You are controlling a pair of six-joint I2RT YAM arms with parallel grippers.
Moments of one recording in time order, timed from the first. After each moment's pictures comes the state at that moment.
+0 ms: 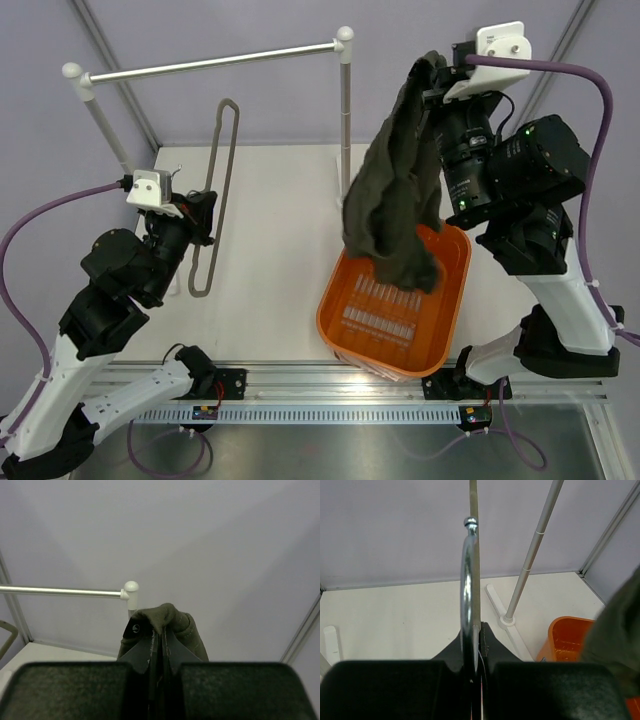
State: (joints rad) left arm -0.75 0.70 1.24 -0.48 -0.47 -0.13; right arm 1.12 1.46 2.28 -0.31 0.89 -0.49
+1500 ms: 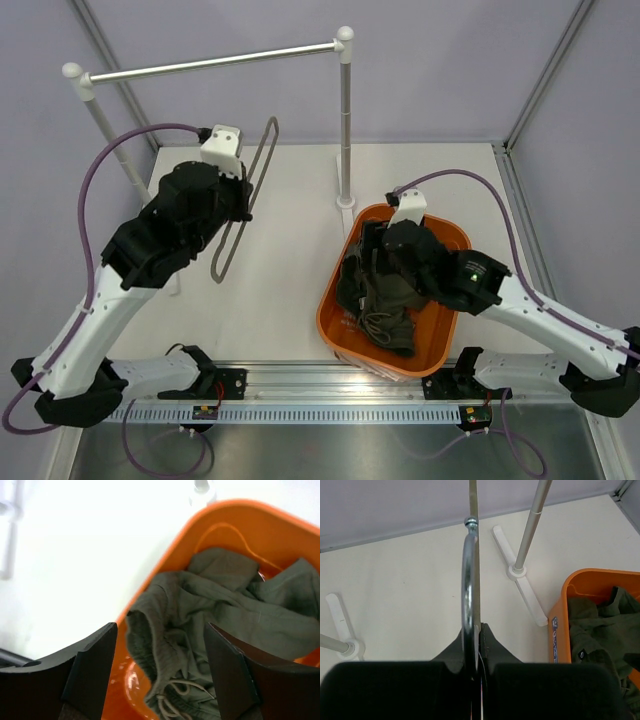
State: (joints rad) left arm -0.75 1.07 1.56 -0.82 -0.43 -0.19; right arm 1.04 1.10 1.18 -0.73 0.55 0.61
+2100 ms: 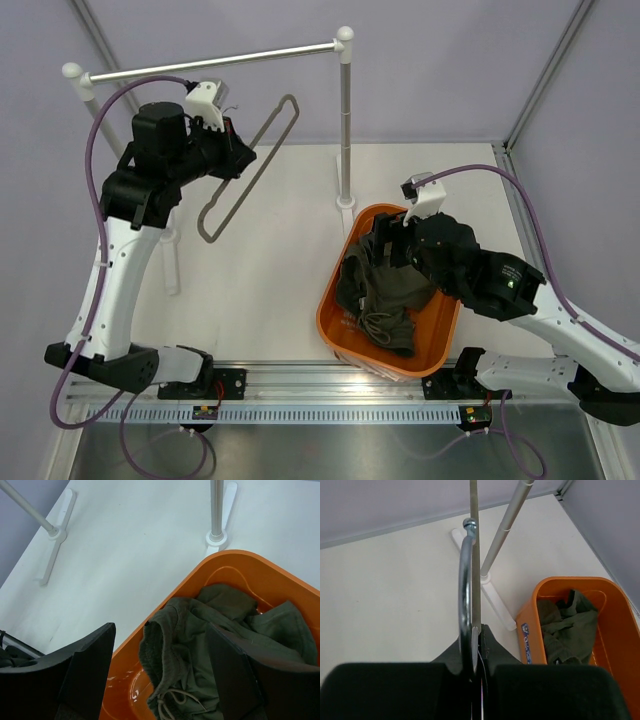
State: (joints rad) left arm -0.32 1.31 1.81 -0.85 0.24 -0.17; right arm 1.03 0.99 1.29 -0.70 0.50 0.44
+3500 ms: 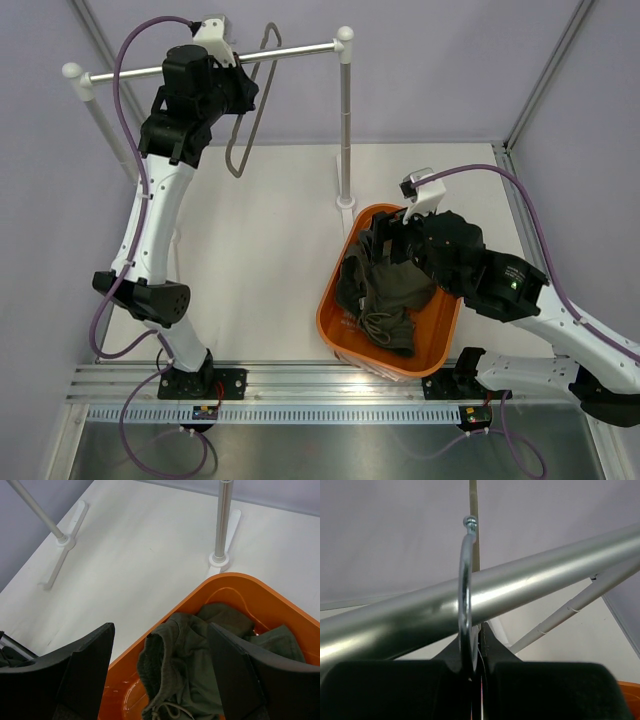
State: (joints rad) left arm -0.28 1.73 2.24 -0.69 0.05 -0.22; right arm 1.03 0.98 1.29 -0.61 0.48 0.32
